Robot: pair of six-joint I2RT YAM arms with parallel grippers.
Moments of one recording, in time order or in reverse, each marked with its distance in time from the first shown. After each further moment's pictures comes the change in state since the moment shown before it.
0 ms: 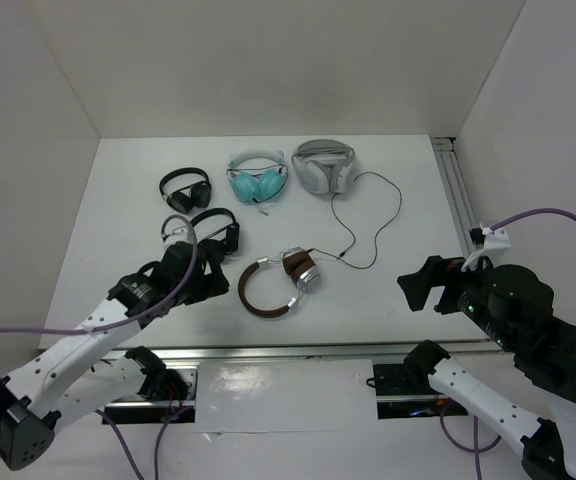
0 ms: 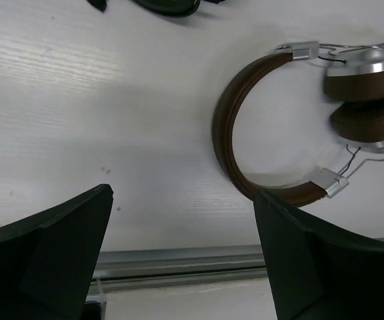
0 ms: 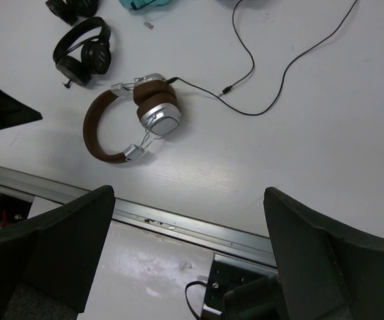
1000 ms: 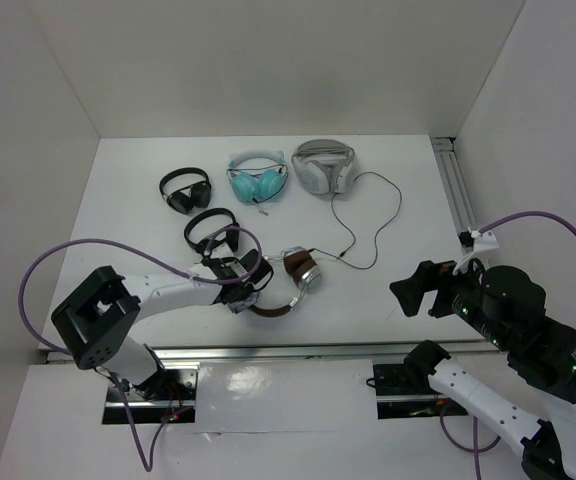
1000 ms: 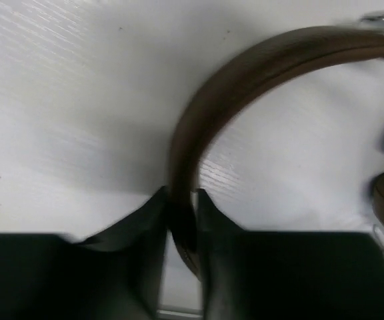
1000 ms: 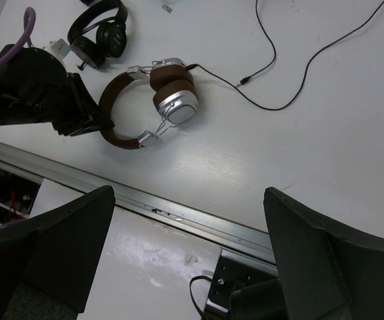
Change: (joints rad) left arm -0.232 0.676 0.097 0.173 -0.063 -0.580; right arm 0.000 -0.019 -0.055 0.029 -0.080 -0.014
